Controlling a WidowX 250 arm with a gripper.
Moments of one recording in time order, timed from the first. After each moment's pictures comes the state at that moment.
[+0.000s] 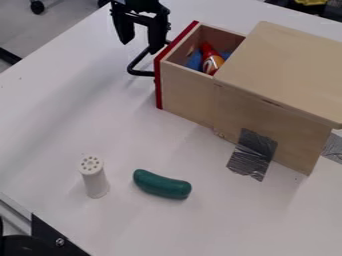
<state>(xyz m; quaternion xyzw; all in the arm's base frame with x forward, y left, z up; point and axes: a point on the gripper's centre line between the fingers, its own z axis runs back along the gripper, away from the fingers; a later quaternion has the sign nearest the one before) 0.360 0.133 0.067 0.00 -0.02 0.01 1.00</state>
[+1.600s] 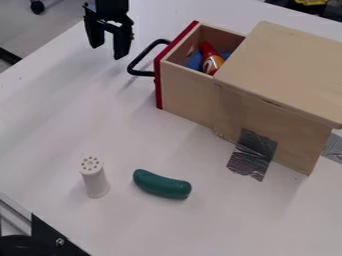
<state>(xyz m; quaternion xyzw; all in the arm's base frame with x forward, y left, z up) 0.365 0.201 0.035 0.04 0.03 -0.04 1.00</state>
